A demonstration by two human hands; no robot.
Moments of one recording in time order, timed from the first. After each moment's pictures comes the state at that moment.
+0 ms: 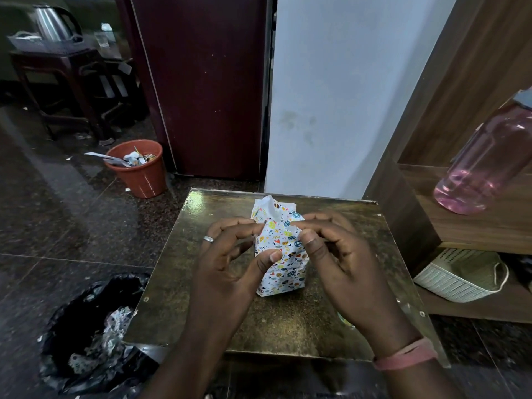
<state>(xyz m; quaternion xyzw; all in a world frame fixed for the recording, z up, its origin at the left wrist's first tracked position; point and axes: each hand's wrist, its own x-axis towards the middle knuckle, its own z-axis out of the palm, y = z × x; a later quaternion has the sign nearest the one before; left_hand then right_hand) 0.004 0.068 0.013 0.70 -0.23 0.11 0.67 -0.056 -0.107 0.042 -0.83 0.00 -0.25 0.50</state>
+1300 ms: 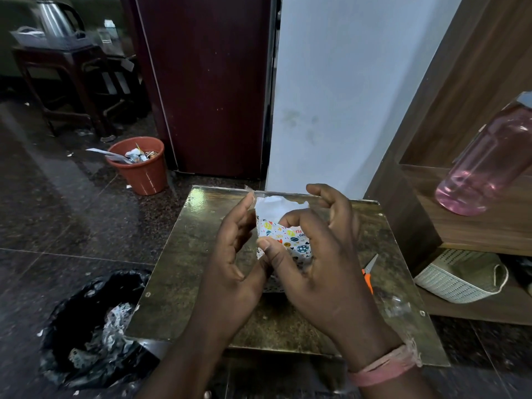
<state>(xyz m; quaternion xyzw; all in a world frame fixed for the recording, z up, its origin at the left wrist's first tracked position) -0.001 0.064 0.018 0.65 -0.26 0.03 0.71 -0.058 -0.064 0.059 -0.89 0.03 -0.33 0.33</state>
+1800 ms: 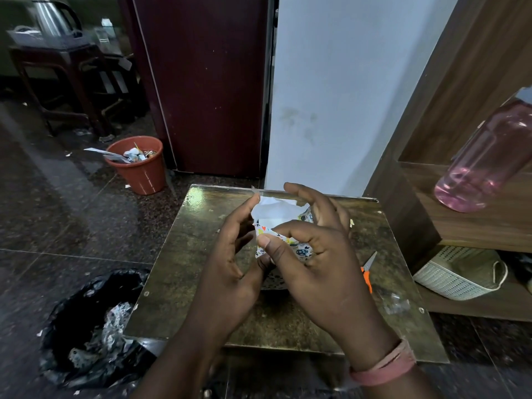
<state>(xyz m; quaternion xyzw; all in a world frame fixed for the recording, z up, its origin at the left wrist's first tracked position) 0.000 0.065 0.019 0.67 -0.28 0.01 0.69 -0.056 -0.063 0.062 -0.86 0.02 -0.29 0.42</state>
